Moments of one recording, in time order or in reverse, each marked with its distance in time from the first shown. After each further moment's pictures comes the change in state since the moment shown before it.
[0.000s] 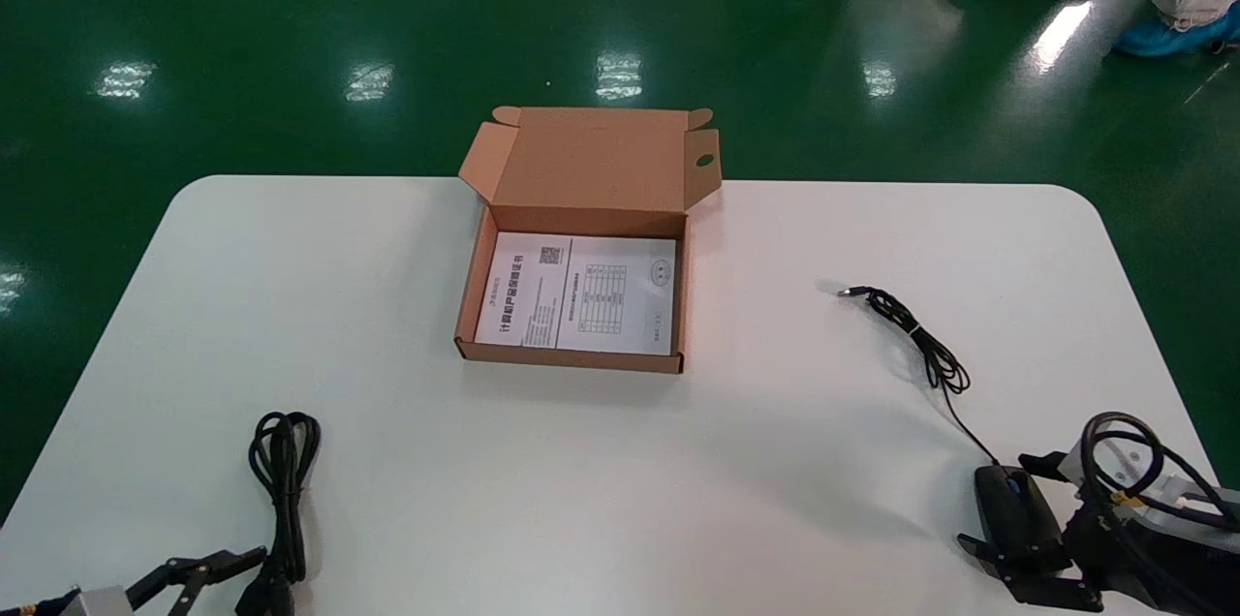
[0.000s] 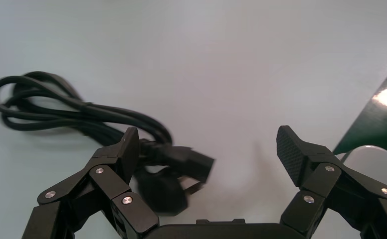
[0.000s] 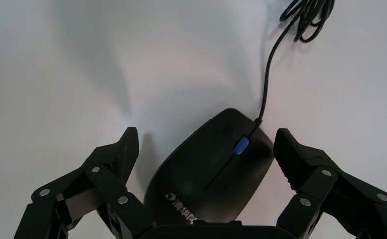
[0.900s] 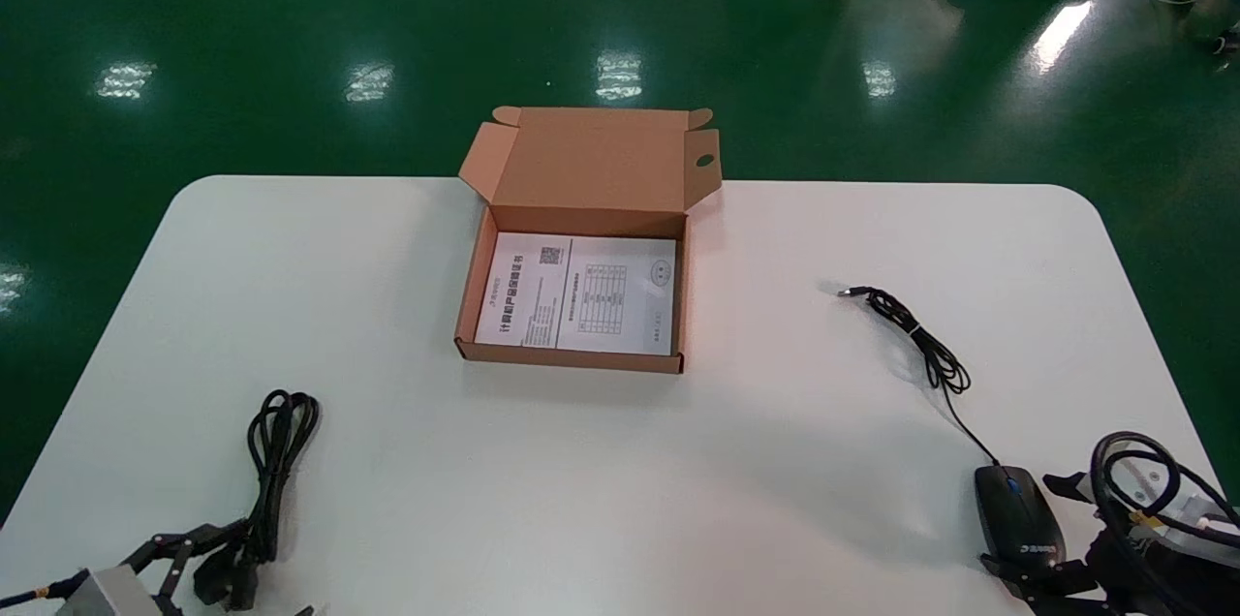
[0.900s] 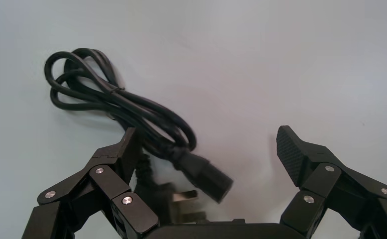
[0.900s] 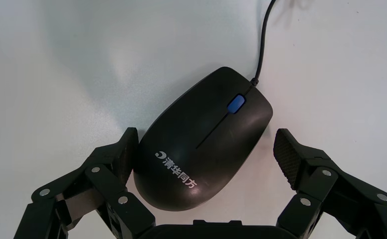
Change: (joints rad) left arm -0.014 0.077 -0.009 -0.007 0.053 -0.136 0.070; right arm -0.033 0.023 -0.008 0.001 -0.022 0.025 0.027
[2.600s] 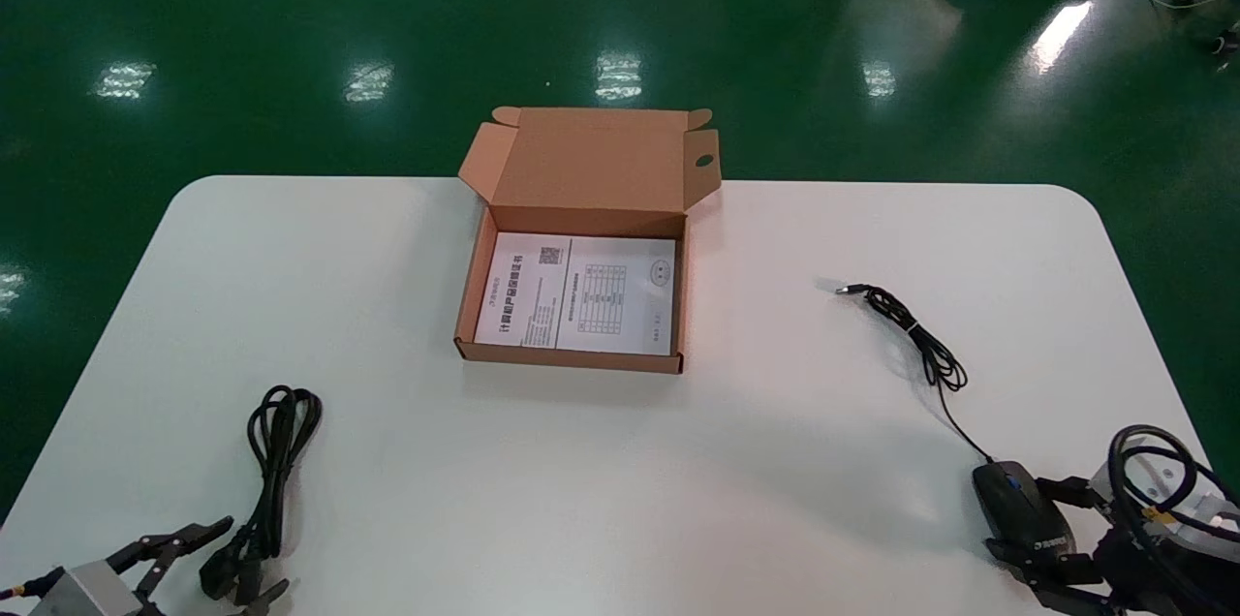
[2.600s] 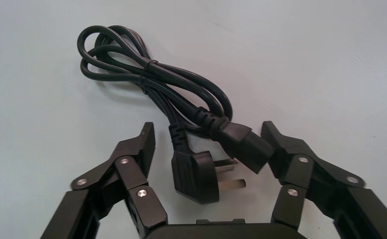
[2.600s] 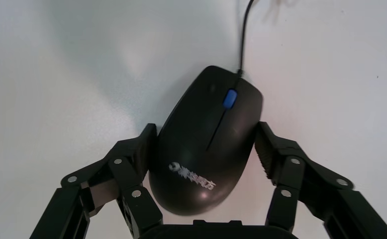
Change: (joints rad) left arm 0.028 0.028 -0.043 -0.002 -0.005 -0.072 0.025; right arm -0.028 0.015 0.013 0.001 0.033 0.017 0.003
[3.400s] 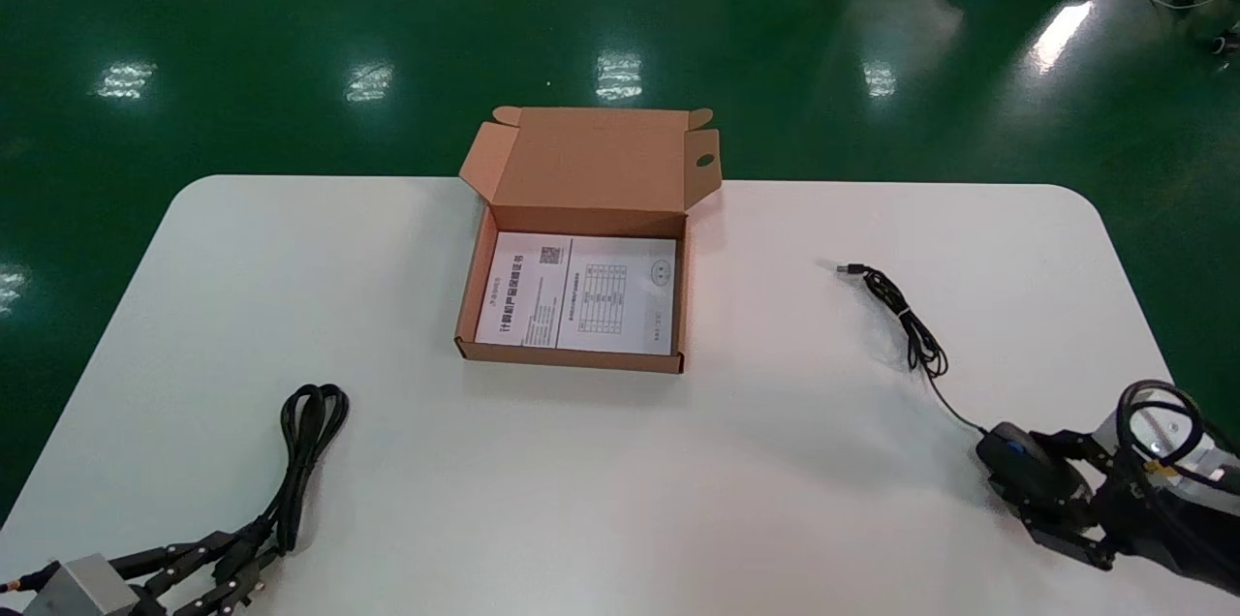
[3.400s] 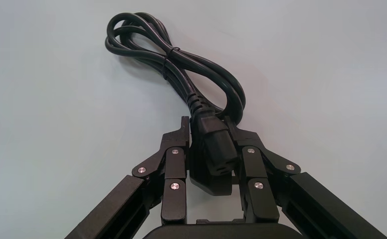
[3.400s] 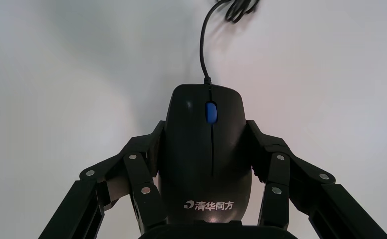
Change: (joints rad) left arm -0.021 0.014 -0.009 0.024 -0.012 0.014 0.016; right arm 0.054 -0.039 0.031 -0.039 0.007 0.032 -0.069
